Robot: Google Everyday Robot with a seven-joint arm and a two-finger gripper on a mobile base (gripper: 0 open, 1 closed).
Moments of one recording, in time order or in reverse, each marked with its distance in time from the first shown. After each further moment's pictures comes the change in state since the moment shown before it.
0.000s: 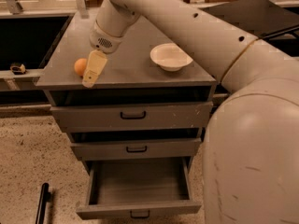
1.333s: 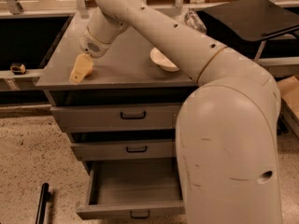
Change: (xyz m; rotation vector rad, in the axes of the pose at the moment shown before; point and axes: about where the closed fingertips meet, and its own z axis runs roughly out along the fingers) arm -0.022 -0.029 0.053 -0.022 -0.099 0.063
